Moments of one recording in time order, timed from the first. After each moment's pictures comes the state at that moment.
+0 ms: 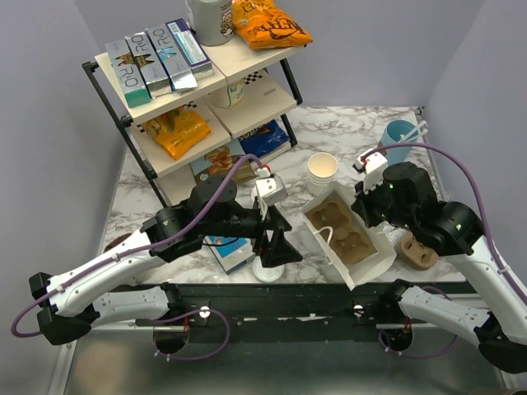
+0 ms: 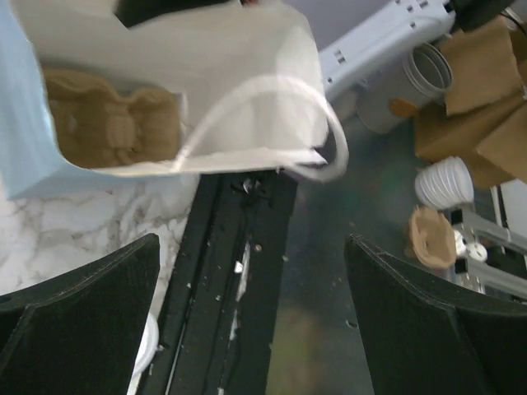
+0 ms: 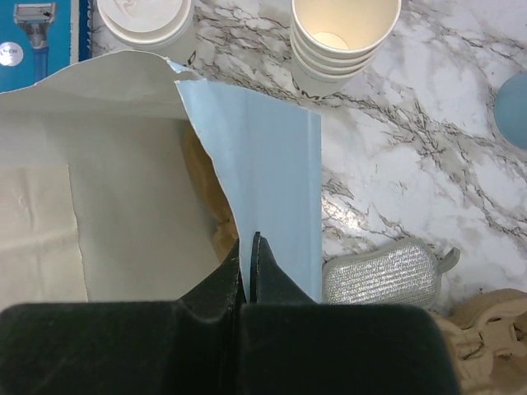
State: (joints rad) left arm -1.05 1.02 1.18 -0.43 0.44 -0.32; right arm 0.69 0.90 1.26 -1.02 0.12 0.01
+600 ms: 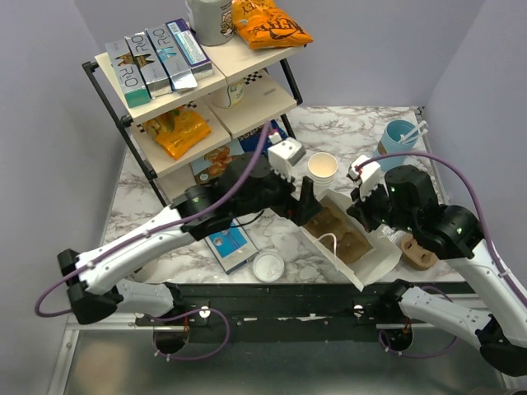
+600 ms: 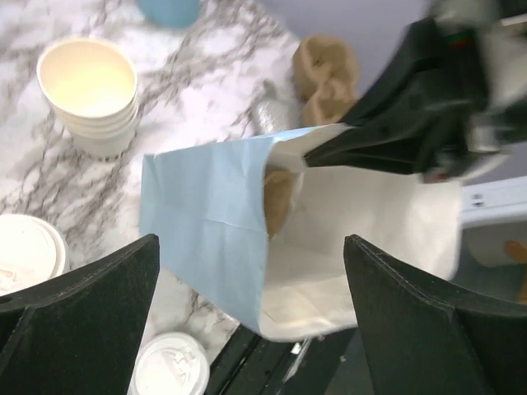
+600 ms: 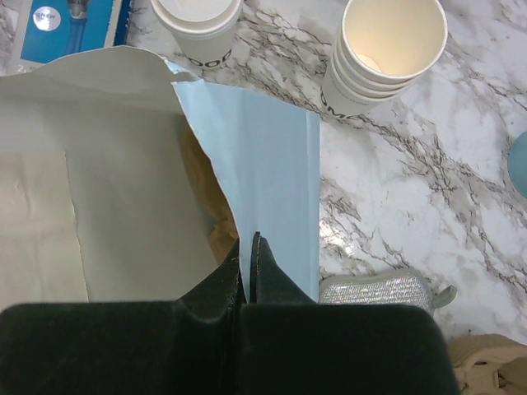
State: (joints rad) left arm -1.05 1.20 1.39 -0.47 0.02 -0.40; right arm 0.69 0.87 1.22 -0.99 0.00 -0.11
